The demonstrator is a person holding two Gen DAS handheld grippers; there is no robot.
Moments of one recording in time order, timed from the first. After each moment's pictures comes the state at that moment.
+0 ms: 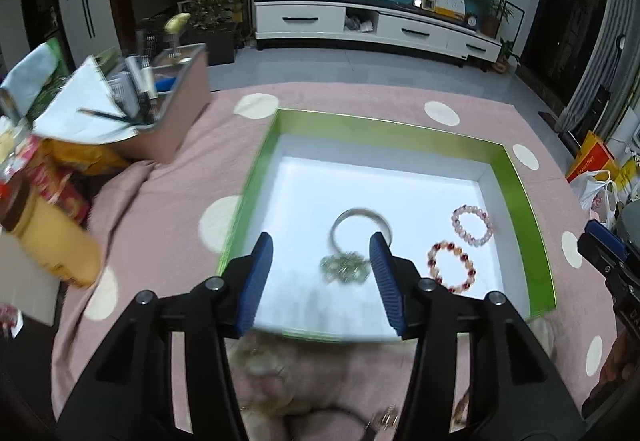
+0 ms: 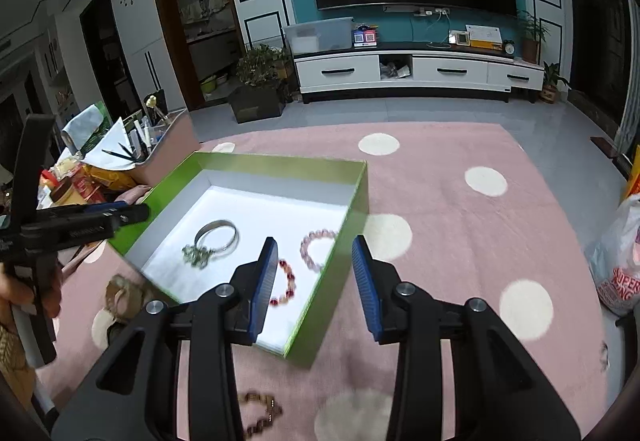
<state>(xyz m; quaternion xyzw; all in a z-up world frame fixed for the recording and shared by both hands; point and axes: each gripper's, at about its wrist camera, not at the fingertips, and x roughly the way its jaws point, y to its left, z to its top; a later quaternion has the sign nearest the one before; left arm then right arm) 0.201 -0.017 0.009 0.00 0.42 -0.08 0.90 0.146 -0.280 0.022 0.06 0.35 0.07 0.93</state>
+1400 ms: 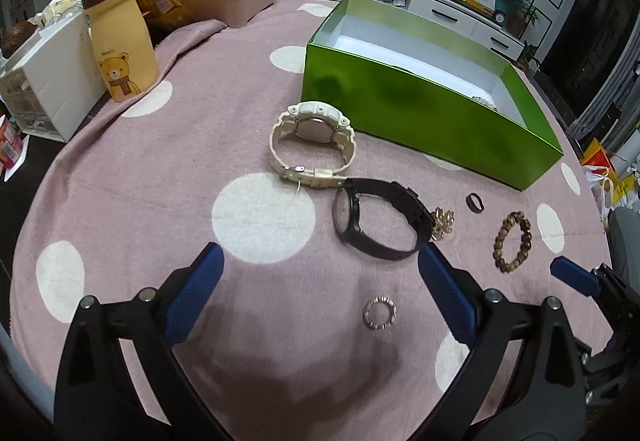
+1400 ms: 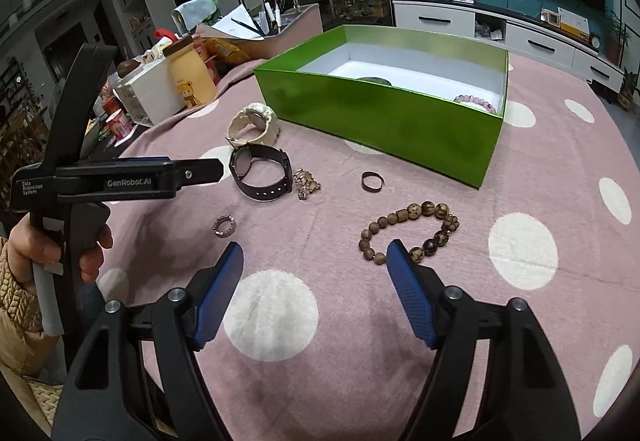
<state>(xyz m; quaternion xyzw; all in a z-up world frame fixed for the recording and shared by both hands) 0.061 0.039 -0.057 -0.06 0.48 -0.05 0.88 0.037 -0.173 -0.035 0.01 0.43 0.22 0.88</state>
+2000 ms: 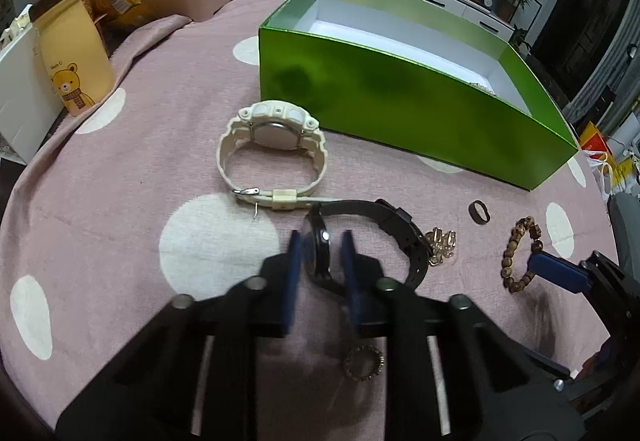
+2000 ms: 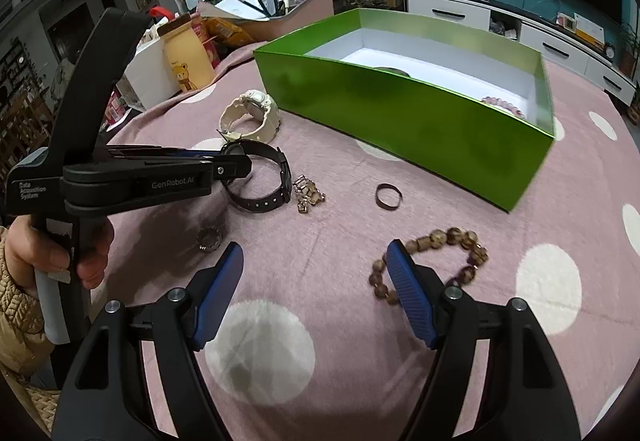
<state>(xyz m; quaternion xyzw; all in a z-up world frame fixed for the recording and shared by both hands) 0.095 0.018 -0.078 -0.04 0.49 -0.07 0.87 0.071 -0.149 -0.053 -0.02 0.44 0.24 0.86</state>
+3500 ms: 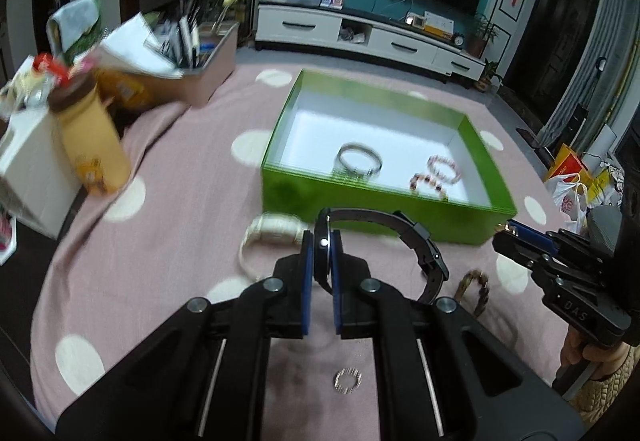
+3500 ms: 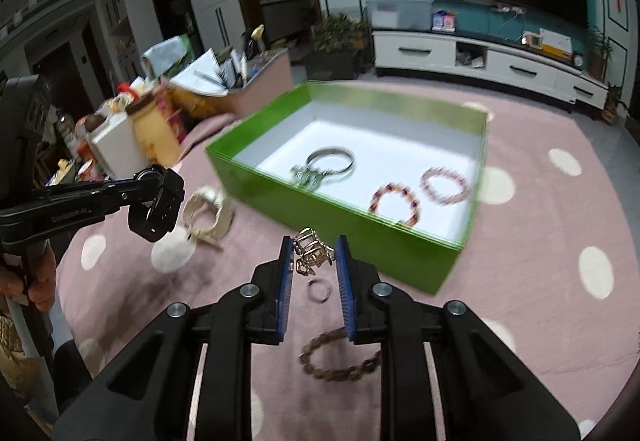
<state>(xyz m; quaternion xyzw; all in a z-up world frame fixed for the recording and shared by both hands) 0.094 0.026 0.005 -0.04 0.40 -0.11 0.91 0.107 -0.201 0.003 0.02 0.37 0.19 0.91</state>
